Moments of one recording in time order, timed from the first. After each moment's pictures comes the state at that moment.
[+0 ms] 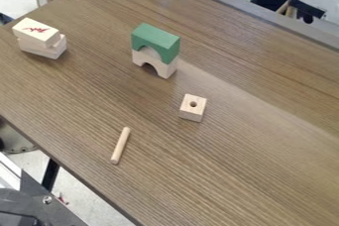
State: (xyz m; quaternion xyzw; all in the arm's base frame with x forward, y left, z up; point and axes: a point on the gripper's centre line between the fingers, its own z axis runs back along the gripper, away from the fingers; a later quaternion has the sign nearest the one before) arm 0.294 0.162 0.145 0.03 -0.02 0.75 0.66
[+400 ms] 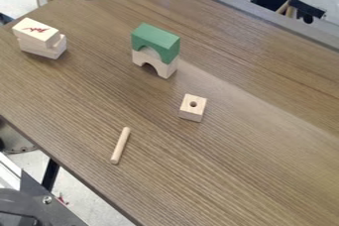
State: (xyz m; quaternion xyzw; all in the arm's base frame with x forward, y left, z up) arm 0.299 0.145 0.123 0.01 0.00 0.76 0.65
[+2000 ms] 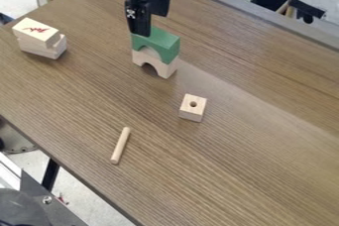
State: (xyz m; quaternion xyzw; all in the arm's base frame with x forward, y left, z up) arm 0.322 0.082 0.092 -0.01 -0.03 0.78 0.62
